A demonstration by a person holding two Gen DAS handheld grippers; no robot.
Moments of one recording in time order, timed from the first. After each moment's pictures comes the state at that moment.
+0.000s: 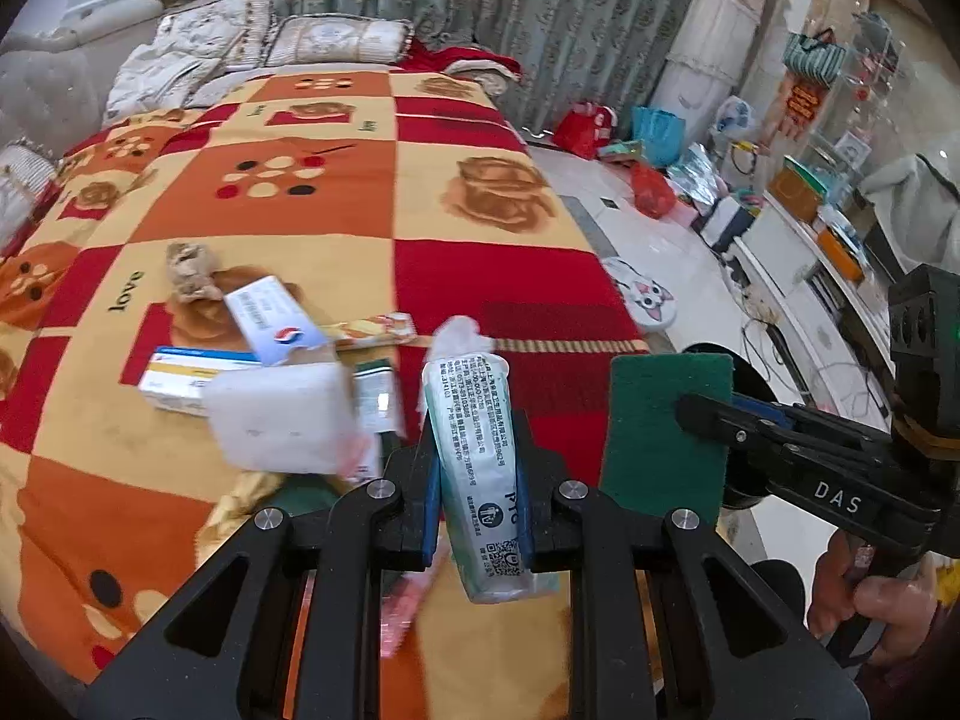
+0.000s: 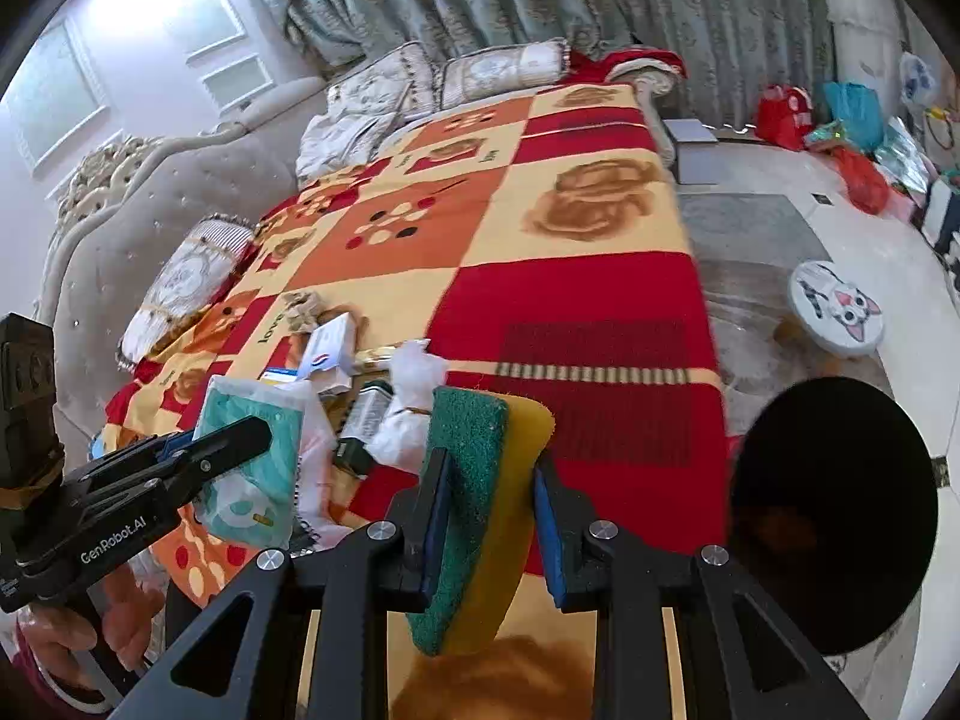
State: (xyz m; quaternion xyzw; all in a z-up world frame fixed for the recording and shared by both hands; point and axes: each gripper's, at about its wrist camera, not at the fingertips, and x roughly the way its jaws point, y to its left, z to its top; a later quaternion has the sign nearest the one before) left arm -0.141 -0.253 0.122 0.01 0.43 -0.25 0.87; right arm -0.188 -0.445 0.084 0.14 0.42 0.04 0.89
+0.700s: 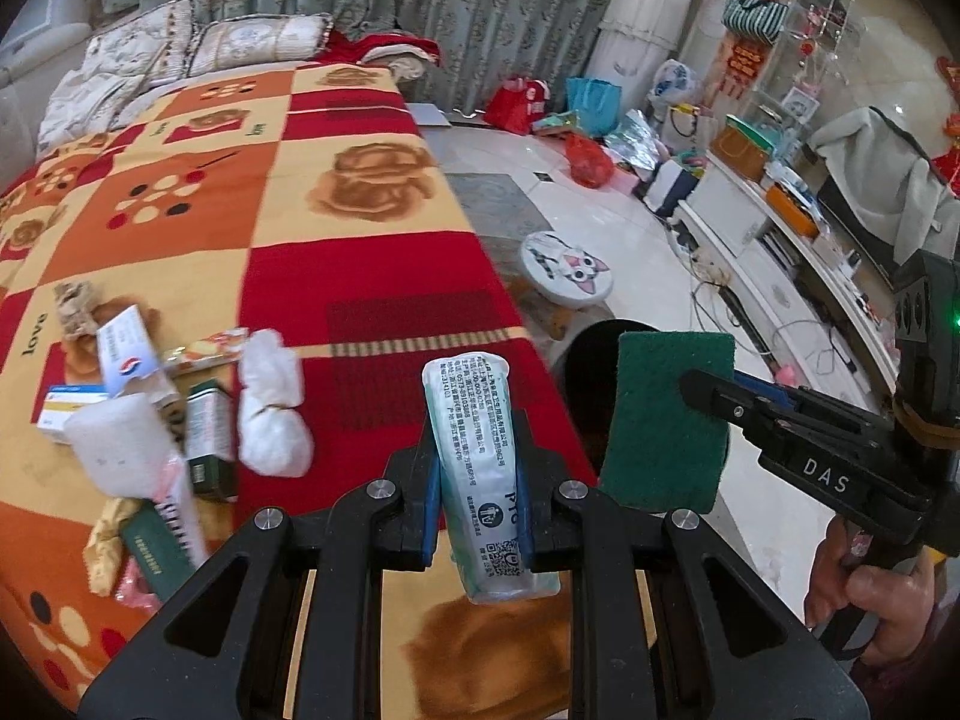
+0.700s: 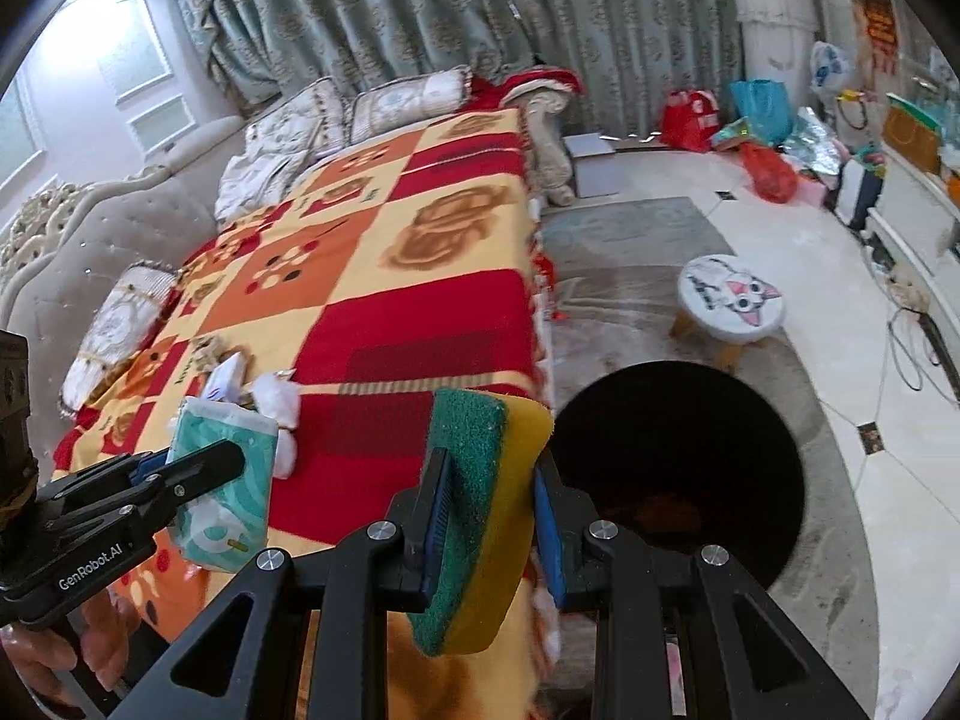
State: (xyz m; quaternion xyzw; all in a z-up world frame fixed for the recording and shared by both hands) left arm -0.160 -0.350 0.121 0.03 0.44 -0.31 0.84; right arm -0.237 -0.532 0.096 0.14 0.41 -0.07 0.90
